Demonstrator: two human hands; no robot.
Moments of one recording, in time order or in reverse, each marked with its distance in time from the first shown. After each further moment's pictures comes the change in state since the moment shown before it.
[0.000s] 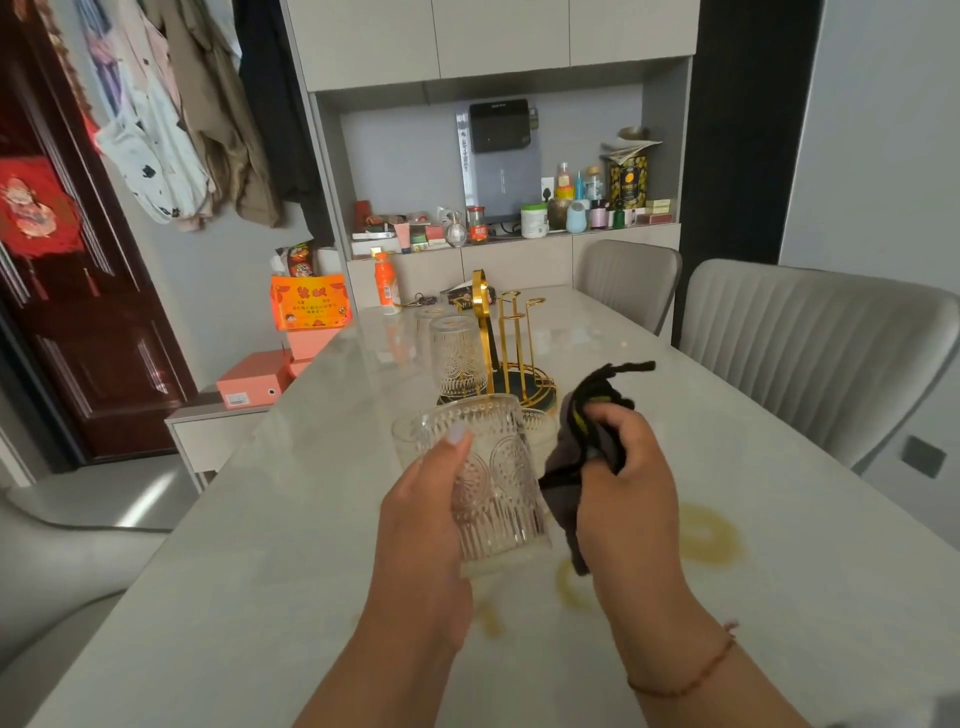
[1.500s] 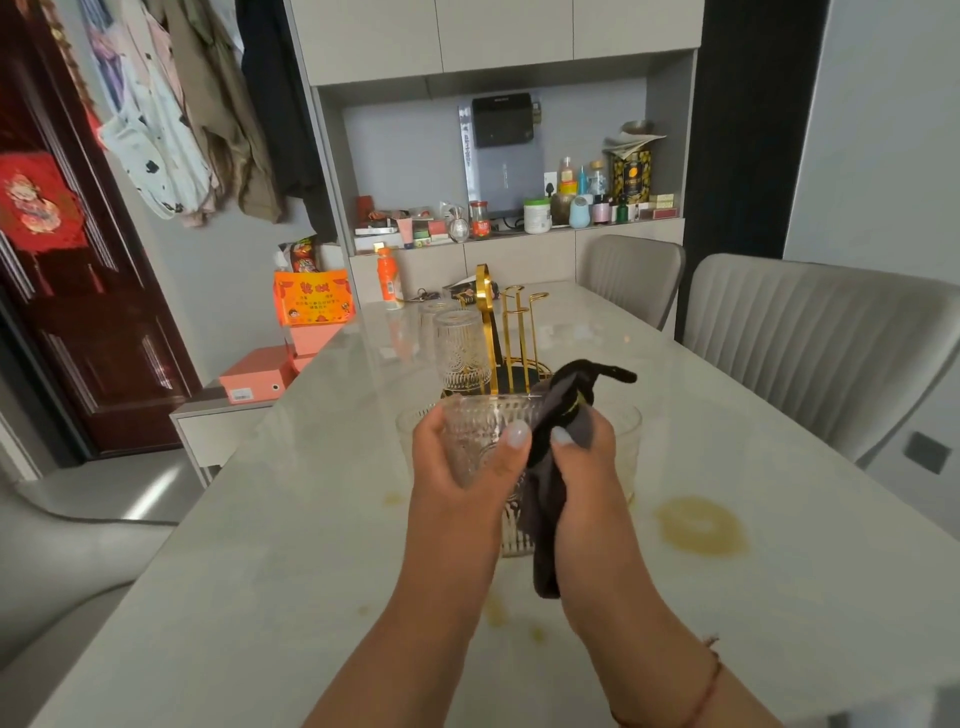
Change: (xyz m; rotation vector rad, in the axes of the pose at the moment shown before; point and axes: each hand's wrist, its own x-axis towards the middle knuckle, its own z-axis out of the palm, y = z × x) left_hand 0.002 -0.008 -0.002 0.398 -0.016 0.172; right_hand -0.014 0.012 0.017 0.382 -0.273 0.107
